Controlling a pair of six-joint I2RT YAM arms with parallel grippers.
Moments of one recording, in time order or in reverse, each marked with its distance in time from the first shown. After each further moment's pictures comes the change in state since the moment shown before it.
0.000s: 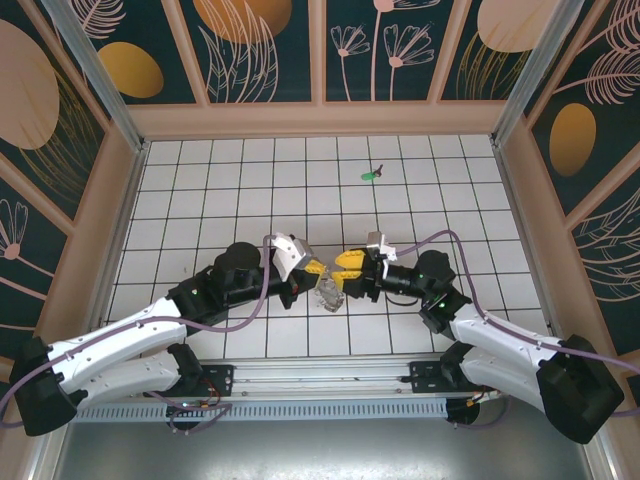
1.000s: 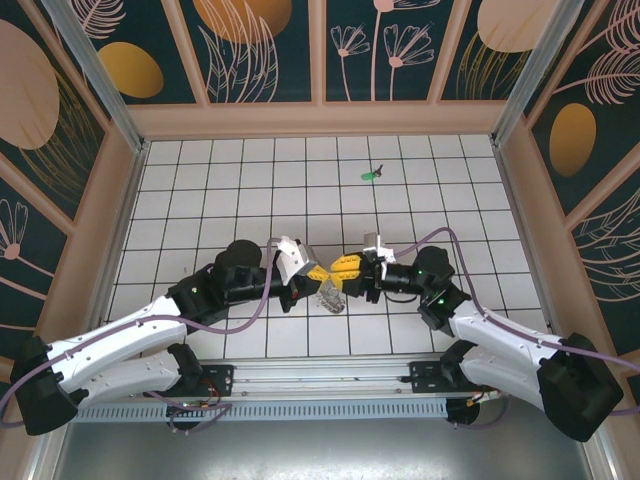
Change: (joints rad) left arm 0.000 0.007 0.029 -0.035 0.103 0.064; right arm 0.007 0.011 0.041 -0.027 -0.091 -0.050
